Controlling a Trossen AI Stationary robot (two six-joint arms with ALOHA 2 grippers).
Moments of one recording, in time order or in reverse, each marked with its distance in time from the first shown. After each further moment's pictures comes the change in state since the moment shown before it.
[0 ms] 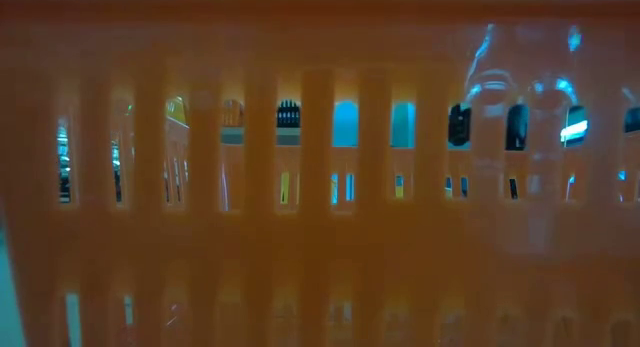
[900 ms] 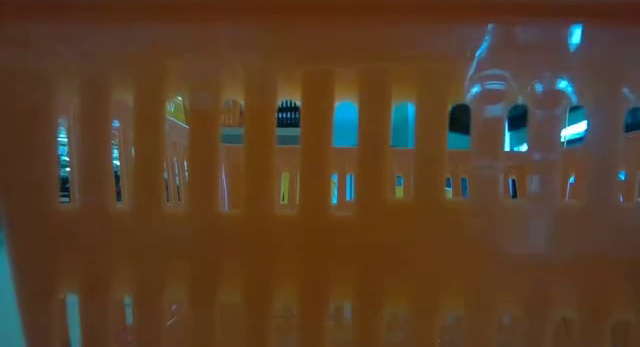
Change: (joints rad) left arm 0.000 0.000 0.000 -0.012 0.000 0.022; right arm 0.166 0.016 0.745 -0.527 0.194 0.130
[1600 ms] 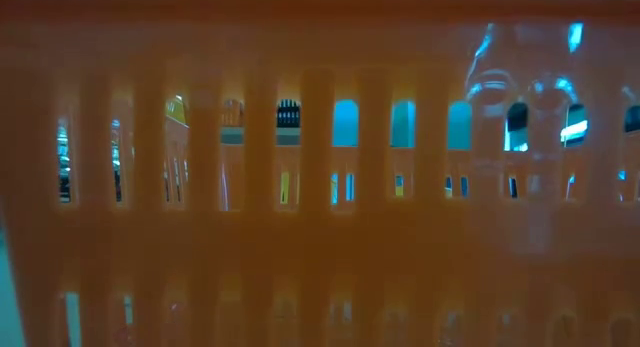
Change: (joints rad) left arm 0.000 0.000 0.000 0.003 0.000 0.024; right arm 0.014 0.509 0.795 0.053 0.023 -0.345
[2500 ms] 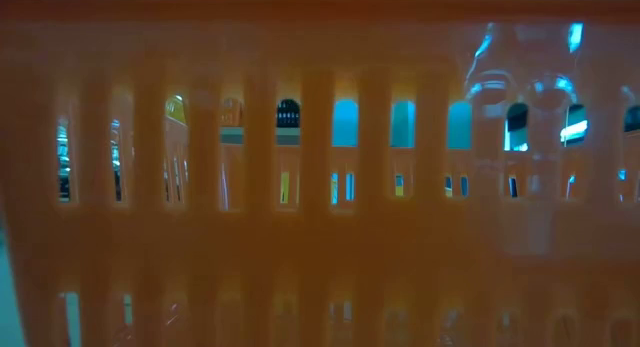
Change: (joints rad) left arm 0.000 0.000 0.000 0.000 -0.005 -0.026; right arm 0.031 0.181 -0.009 0.234 0.035 -0.128
